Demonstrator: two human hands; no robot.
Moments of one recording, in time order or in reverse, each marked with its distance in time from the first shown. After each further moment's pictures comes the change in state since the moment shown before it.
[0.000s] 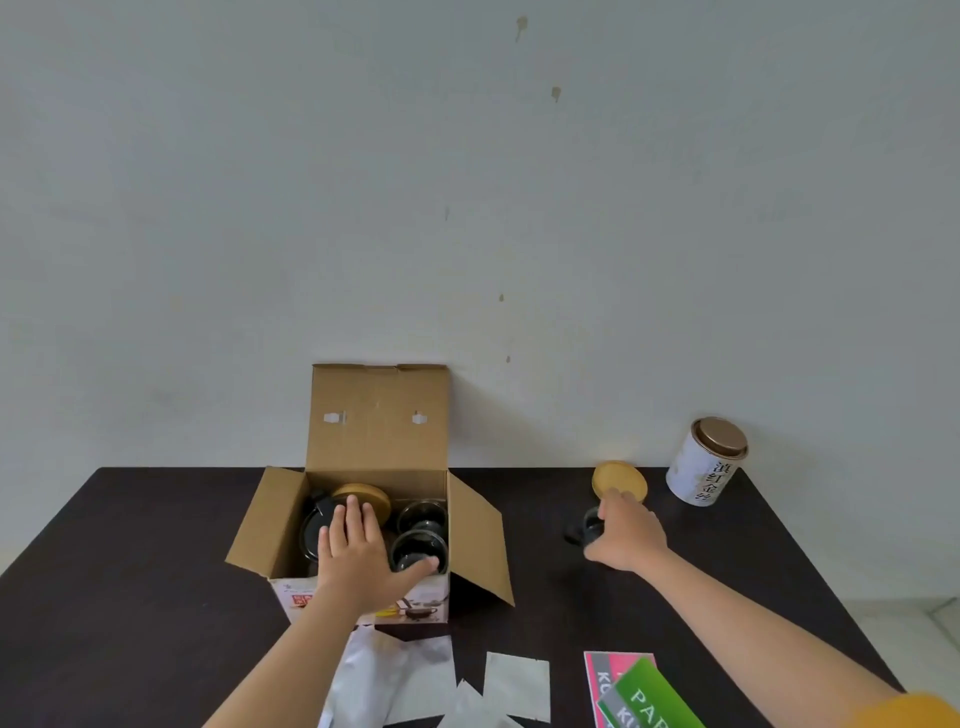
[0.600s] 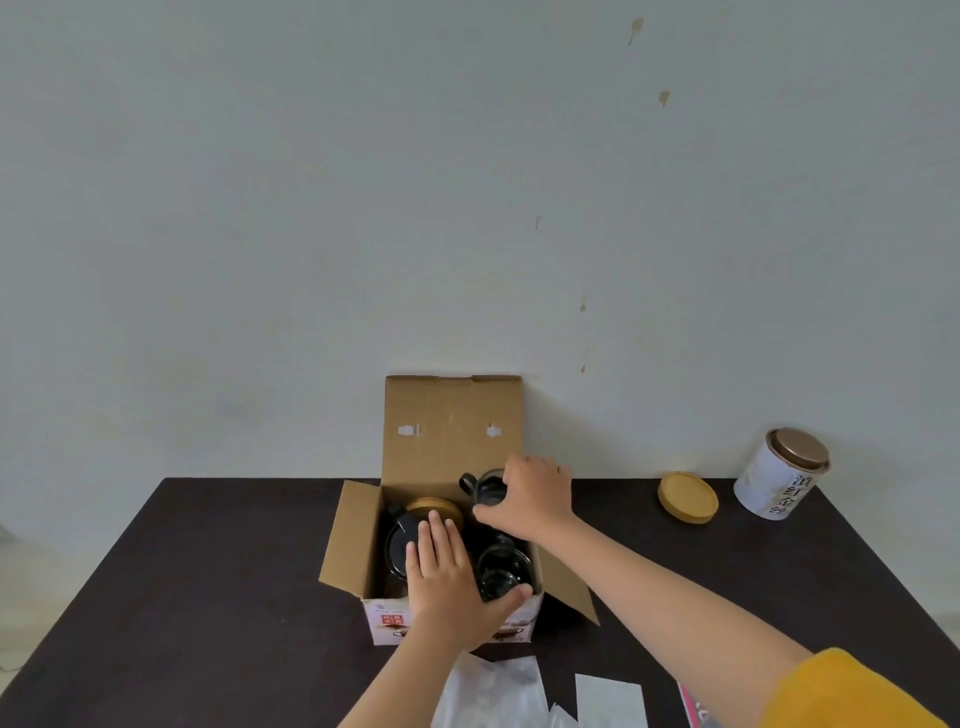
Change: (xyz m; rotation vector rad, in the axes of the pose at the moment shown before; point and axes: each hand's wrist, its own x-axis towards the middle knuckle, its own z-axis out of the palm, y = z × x) left_hand 0.001 -0.010 0.008 0.025 -0.015 0.111; right_hand 0.010 -0.222 0.020 0.003 0.242 -0.296
